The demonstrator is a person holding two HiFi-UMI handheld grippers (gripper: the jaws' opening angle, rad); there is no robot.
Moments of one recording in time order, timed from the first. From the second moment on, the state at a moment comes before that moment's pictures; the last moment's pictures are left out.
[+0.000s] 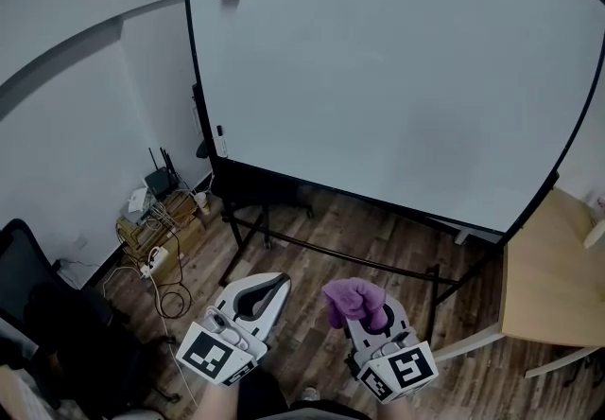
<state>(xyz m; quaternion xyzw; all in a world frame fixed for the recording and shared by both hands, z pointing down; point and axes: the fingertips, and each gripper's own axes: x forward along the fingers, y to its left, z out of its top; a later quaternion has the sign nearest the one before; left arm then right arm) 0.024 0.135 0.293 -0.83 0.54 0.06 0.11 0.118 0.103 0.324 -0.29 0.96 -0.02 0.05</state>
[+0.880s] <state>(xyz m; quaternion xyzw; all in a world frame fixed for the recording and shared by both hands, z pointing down) -0.110 0.097 0.290 -0.85 0.51 0.06 0.10 -0.010 0.072 0.323 -0.33 0.94 -0.04 0.05</state>
